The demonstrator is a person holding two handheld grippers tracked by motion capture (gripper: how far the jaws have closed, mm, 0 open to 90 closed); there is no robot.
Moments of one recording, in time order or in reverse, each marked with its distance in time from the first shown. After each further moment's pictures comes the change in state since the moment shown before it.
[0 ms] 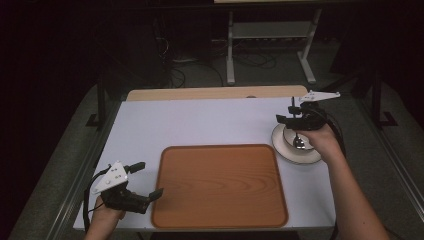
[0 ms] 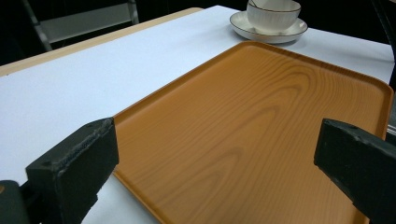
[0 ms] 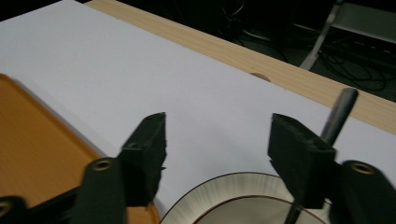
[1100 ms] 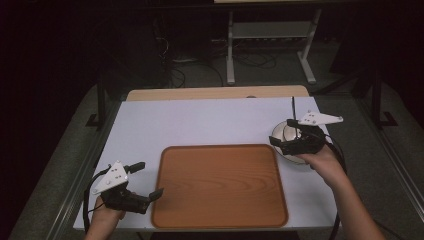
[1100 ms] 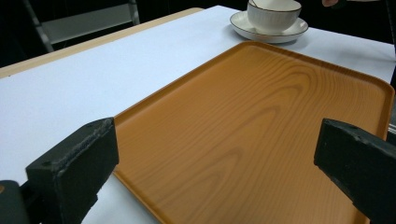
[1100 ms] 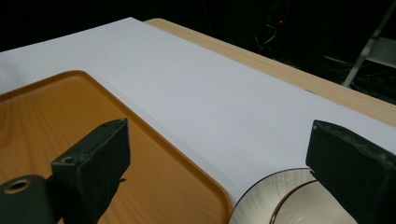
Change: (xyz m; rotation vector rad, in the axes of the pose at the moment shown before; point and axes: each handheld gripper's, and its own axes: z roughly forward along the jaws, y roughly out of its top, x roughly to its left) left arm -0.001 0.000 0.000 -0.001 0.004 0.007; right arm 0.048 -0.033 -0.025 -0.117 0.115 -0.064
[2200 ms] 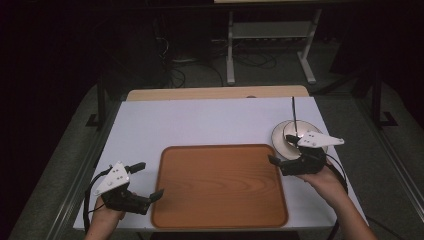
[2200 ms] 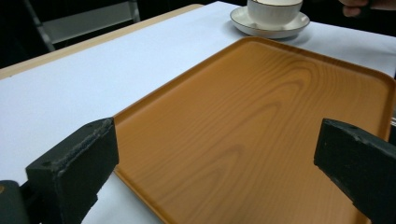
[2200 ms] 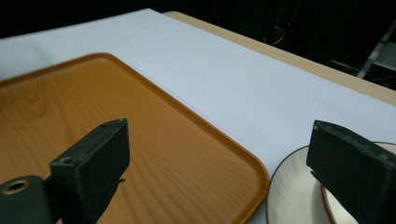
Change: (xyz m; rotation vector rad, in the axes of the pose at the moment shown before) left arm -0.002 0.000 0.000 0.013 0.001 0.014; right arm 0.036 -0.029 -0.017 -0.008 0.013 -0.043
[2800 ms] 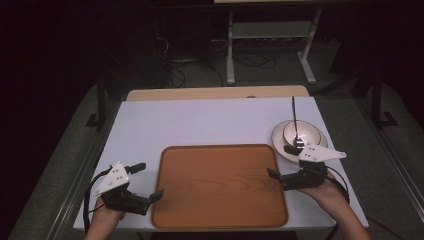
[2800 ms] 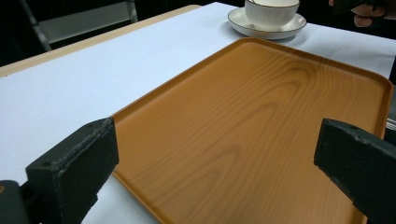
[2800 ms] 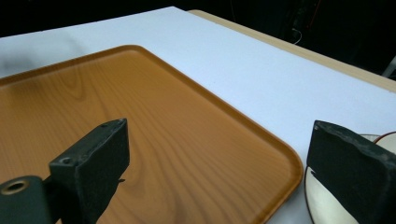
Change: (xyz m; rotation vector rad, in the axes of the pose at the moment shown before) left arm 0.000 0.000 0.001 -0.001 -0.004 -0.001; right arm 0.024 -0.013 -0.014 -0.008 0.059 -0.021
